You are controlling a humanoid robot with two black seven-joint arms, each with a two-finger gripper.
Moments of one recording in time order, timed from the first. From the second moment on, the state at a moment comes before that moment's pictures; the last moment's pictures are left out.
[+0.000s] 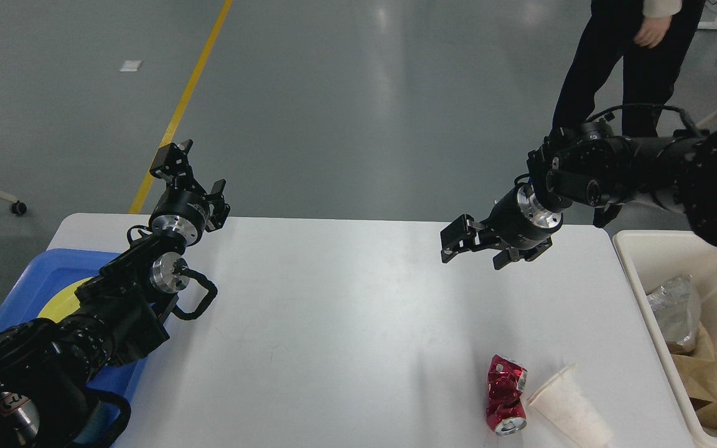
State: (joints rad) left arm -0.91 0.03 -0.55 -0.16 -0.10 -0.21 -0.41; right arm 1.63 -0.05 -1.31 0.83 -0.08 0.68 0.33
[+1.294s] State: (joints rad) left arm -0.91 0.03 -0.55 -0.16 -0.10 -0.21 -0.41; right arm 1.33 -0.18 -1.36 0.83 -0.07 0.60 0.33
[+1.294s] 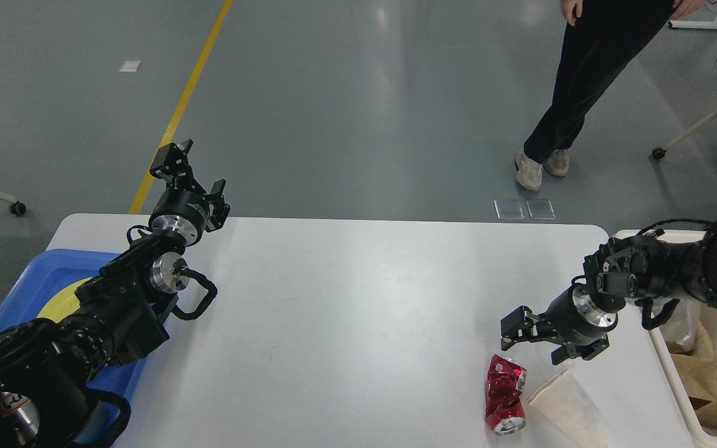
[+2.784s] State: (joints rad) left arm -0.91 0.03 -0.55 -0.16 -0.10 -0.21 -0.41; right arm 1.18 -0.16 -1.24 0.78 -0.06 0.47 0.33
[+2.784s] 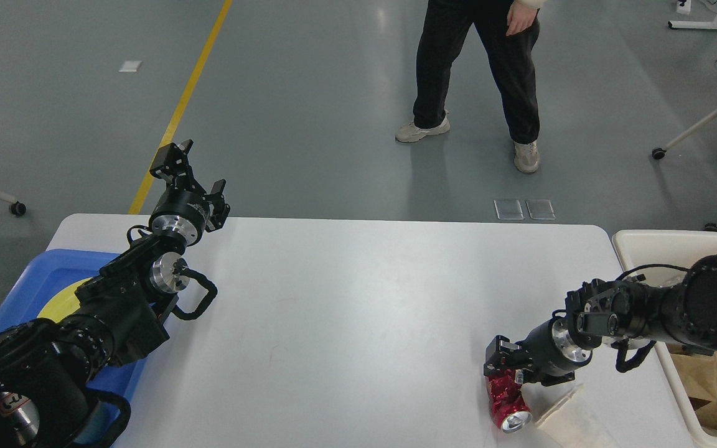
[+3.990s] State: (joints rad) left arm -0.91 0.03 -0.55 -0.16 -0.10 -0.21 -0.41; right arm 1.84 -0.35 -1.35 0.81 -0.07 0.96 0.33
